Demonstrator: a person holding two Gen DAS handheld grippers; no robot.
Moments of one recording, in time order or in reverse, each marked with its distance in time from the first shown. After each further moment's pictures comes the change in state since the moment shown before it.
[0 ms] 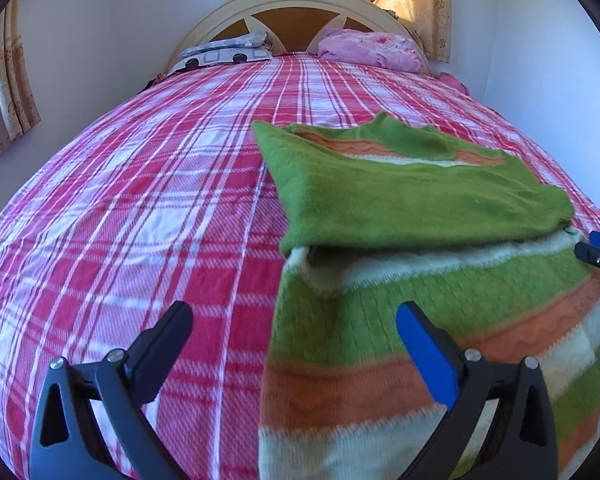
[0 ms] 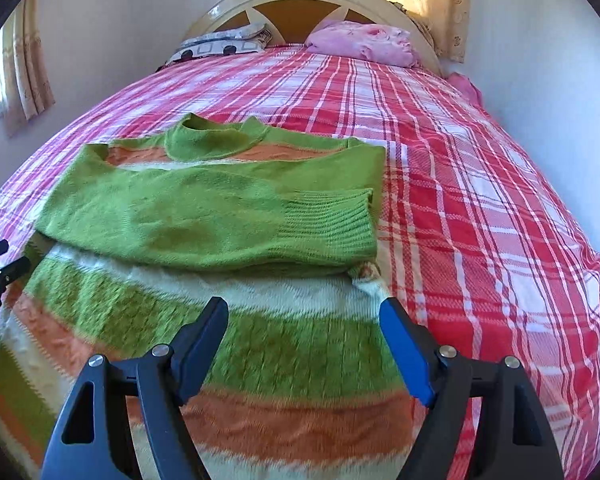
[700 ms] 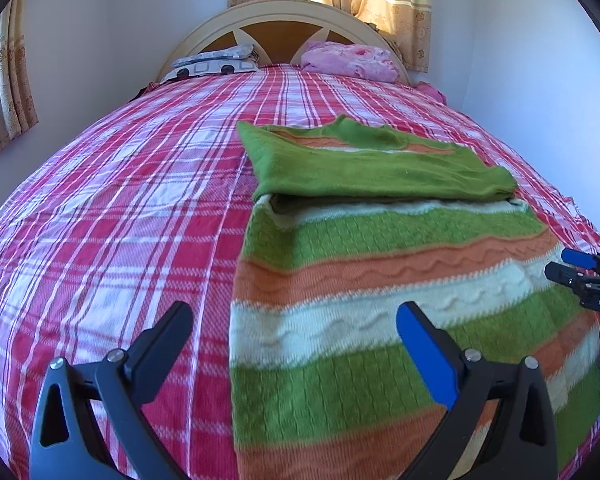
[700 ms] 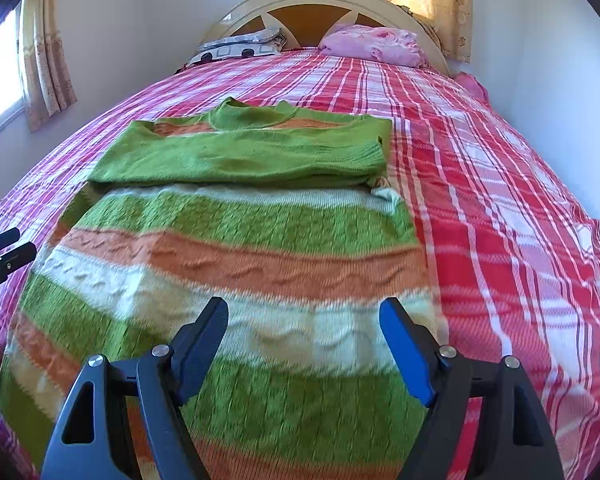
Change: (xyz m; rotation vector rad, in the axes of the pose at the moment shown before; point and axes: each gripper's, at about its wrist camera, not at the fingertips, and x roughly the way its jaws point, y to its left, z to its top) left arm -0.065 -0.018 -0.047 0.005 -0.041 -0.057; right arm -0.054 0.016 -0.072 0.006 -0.015 0.052
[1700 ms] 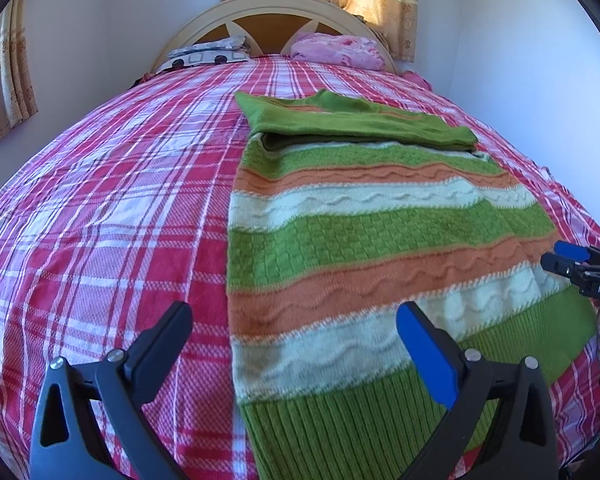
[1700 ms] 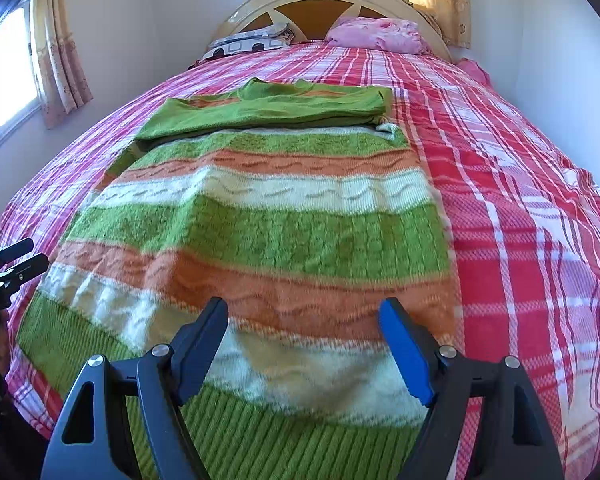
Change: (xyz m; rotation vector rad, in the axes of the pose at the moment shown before) left arm -0.051 -0.006 -0.071 0.021 0.029 -0.030; right arm -0.052 0.009 -0.075 0.027 0.017 0.048
